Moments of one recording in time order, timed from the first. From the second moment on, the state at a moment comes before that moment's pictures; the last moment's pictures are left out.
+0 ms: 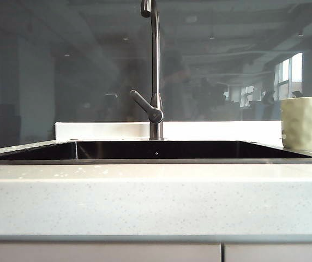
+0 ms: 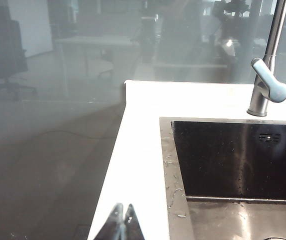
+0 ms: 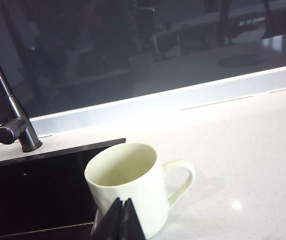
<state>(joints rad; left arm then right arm) -0.05 0.00 0.01 0.10 -0.04 -0.01 -0.13 0.31 0.20 0.18 -0.06 0.21</state>
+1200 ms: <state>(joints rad) -0.05 0.00 0.01 0.10 -0.04 -0.01 -0.12 0.00 0.04 0.16 -0.03 0.15</state>
